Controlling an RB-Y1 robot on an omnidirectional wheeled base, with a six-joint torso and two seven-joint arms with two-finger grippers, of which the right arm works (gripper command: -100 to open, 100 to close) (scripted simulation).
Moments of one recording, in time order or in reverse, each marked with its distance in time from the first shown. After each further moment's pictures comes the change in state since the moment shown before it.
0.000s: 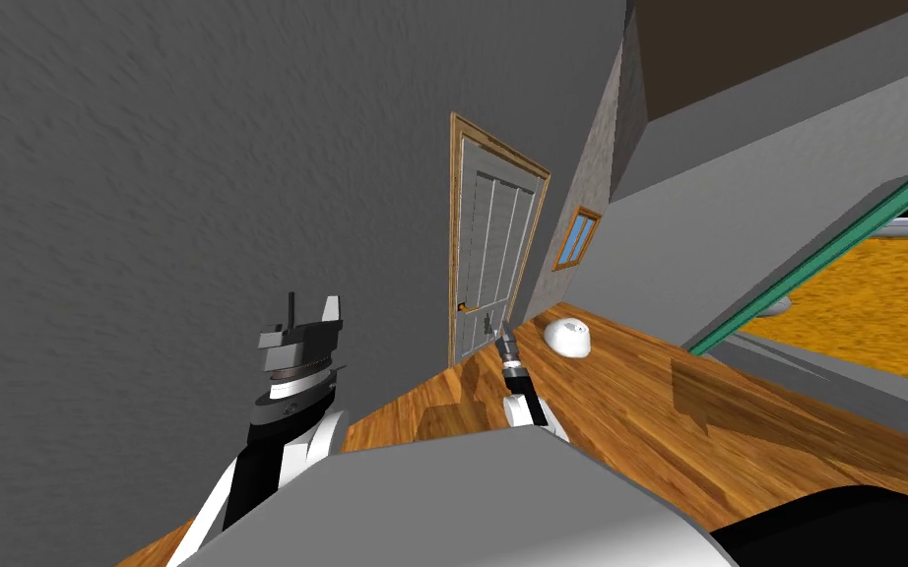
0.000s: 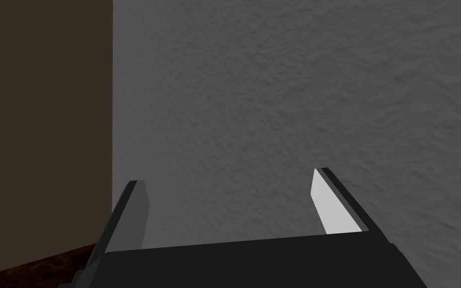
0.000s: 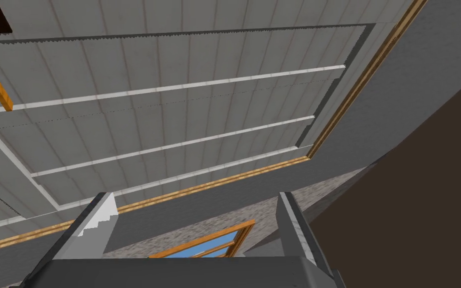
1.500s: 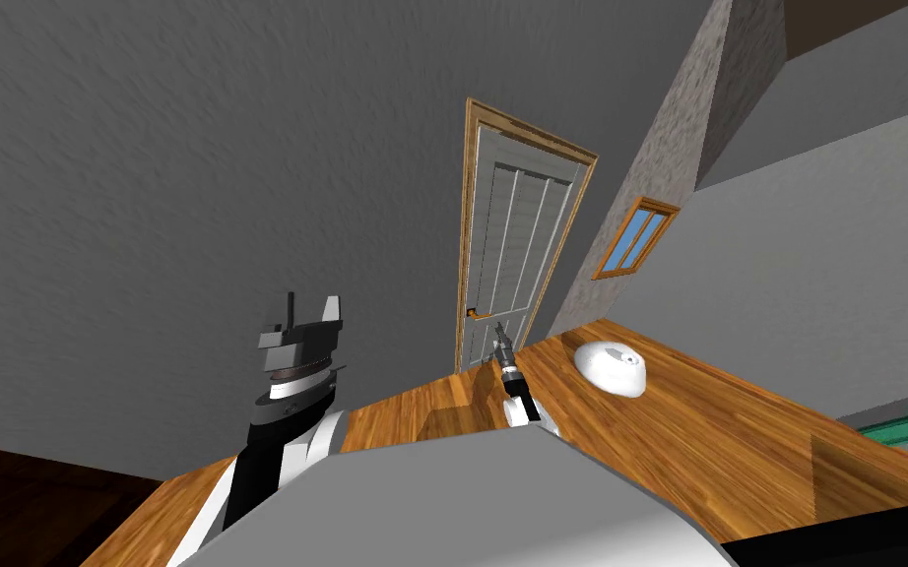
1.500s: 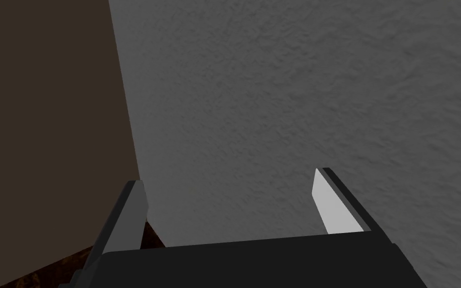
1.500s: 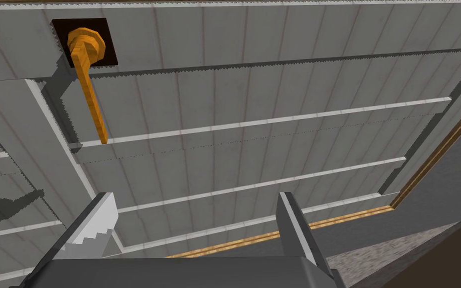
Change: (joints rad) arm -0.161 -0.046 -0.023 0.423 -0.017 -0.107 -0.036
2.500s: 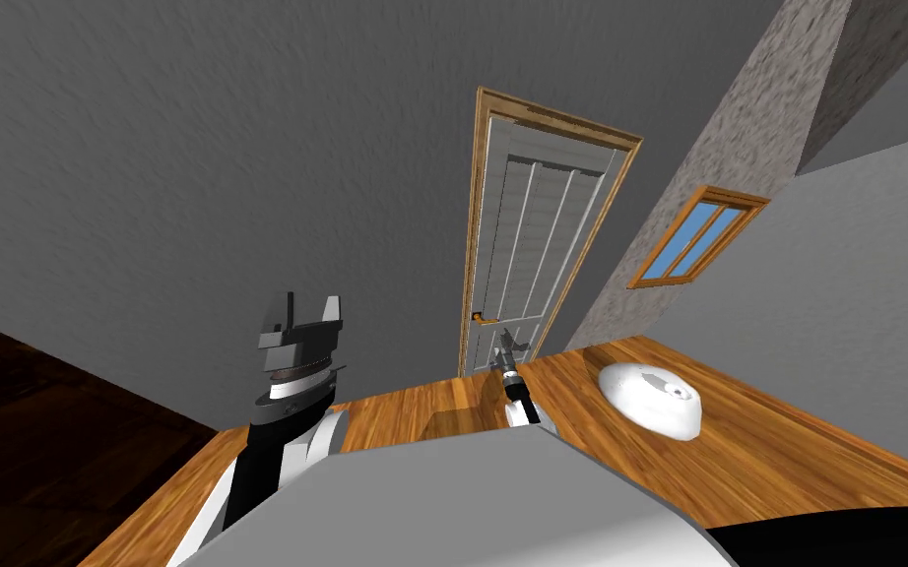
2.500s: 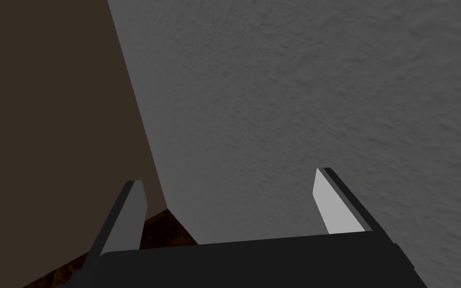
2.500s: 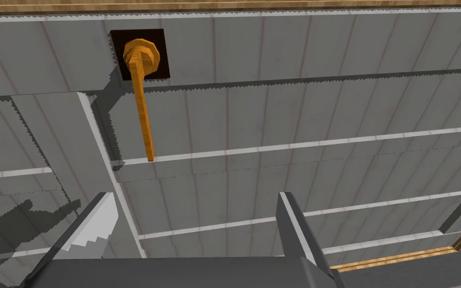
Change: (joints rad) arm -0.086 -0.020 -0.011 0.246 -0.009 -0.062 -0.018
